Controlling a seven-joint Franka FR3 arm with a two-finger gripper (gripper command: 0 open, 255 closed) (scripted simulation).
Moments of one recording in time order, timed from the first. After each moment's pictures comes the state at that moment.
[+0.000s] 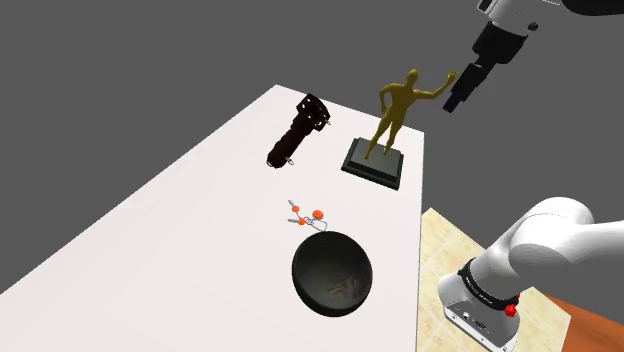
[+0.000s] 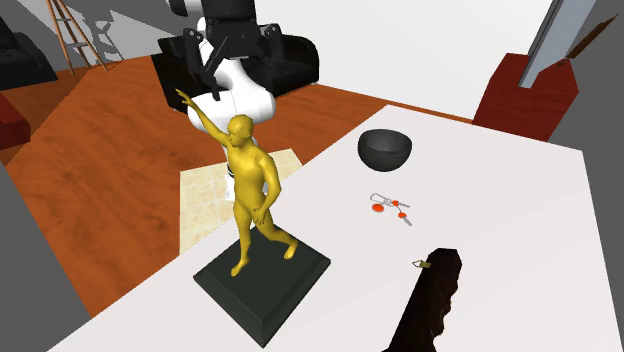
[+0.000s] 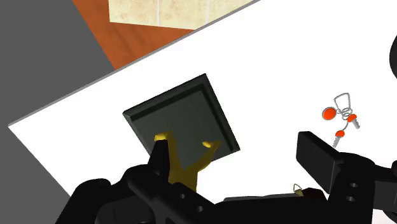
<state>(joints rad) 0.00 -0.80 -0.01 -2.27 -0.01 1.55 -0.14</state>
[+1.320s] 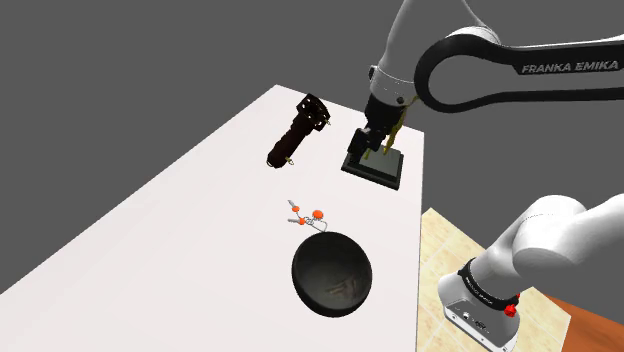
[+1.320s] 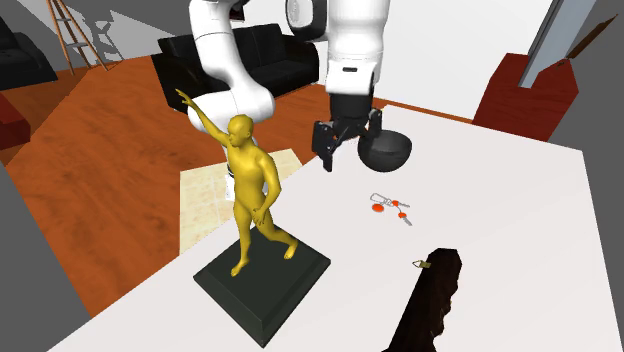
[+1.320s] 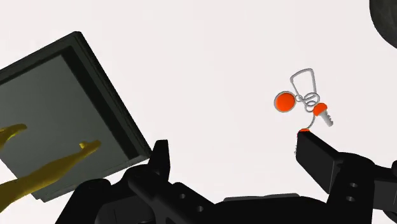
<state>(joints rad) 0.09 -0.46 0.29 -2.36 0.12 1.95 0.16</state>
